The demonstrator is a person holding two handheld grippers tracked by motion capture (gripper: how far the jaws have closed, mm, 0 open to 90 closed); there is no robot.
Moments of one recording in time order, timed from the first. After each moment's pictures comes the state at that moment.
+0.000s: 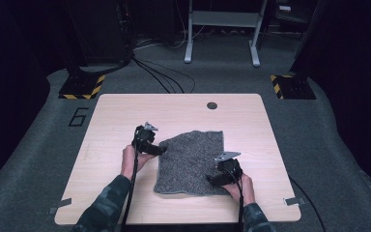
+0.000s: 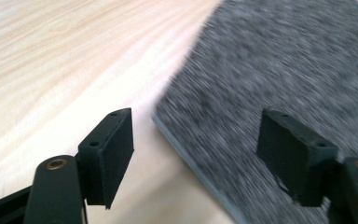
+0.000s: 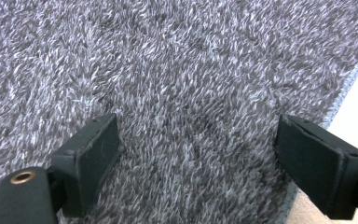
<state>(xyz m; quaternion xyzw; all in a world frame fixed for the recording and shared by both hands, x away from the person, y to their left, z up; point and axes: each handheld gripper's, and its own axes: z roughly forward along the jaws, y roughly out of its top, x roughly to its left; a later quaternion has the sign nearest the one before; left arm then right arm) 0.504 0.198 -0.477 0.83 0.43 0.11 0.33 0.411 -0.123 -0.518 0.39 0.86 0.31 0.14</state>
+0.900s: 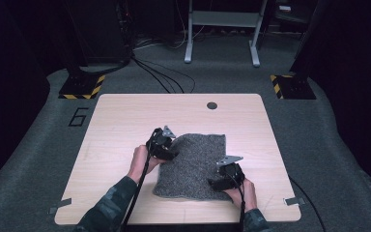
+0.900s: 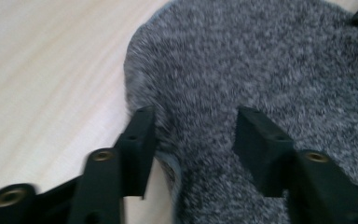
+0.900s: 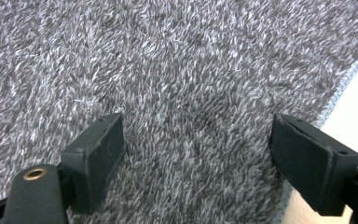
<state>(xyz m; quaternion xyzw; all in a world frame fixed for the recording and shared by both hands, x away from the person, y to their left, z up) 0.466 0.152 -0.460 0.89 0.32 0.13 0.31 0.393 -0.129 -0.516 0.40 0.85 0.31 0.14</state>
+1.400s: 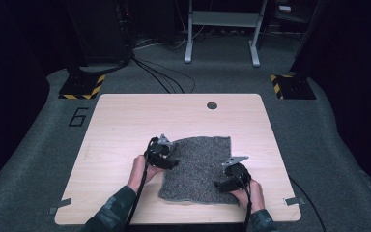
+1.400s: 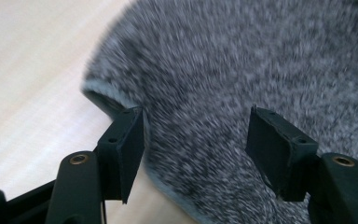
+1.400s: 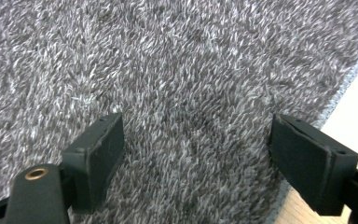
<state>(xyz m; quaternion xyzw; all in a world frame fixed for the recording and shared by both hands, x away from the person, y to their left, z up) 0.452 0.154 -0.493 0.88 0.33 0.09 0.33 0.390 -0.145 -0.510 0.40 0.86 0.28 0.12</state>
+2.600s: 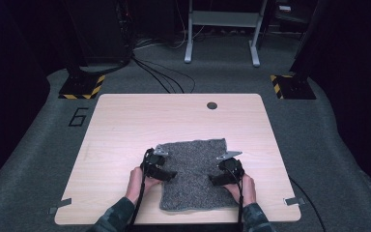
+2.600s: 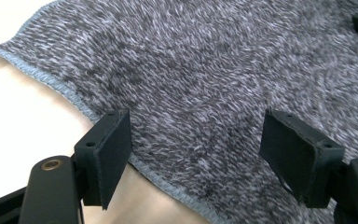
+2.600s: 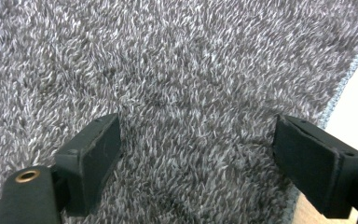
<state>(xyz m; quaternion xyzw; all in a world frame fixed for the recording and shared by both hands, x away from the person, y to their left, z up) 0.430 0.170 -0.511 0.87 0.37 0.08 0.33 0.411 -0.126 -0.514 0.41 0.85 0.29 0.14</state>
